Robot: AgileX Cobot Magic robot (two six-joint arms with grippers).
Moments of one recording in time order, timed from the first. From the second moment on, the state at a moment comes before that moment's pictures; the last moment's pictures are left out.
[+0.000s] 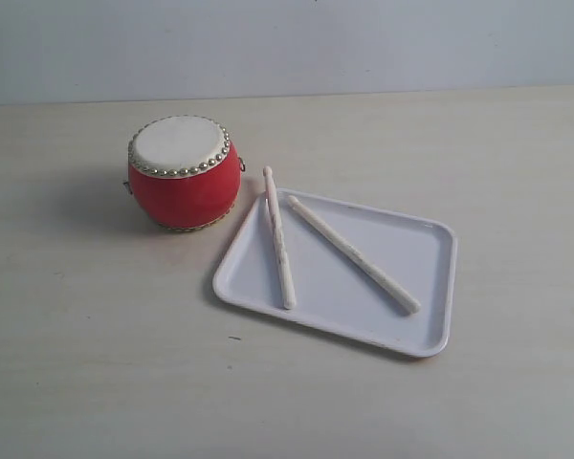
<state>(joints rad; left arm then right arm) -0.10 0.00 0.00 -0.07 0.35 -0.01 -0.02 0.00 -0.01 0.10 0.34 -0.02</state>
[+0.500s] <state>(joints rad) -0.10 0.00 0.00 -0.07 0.36 -0.01 -0.01 0.00 -0.01 0.11 0.35 -0.02</state>
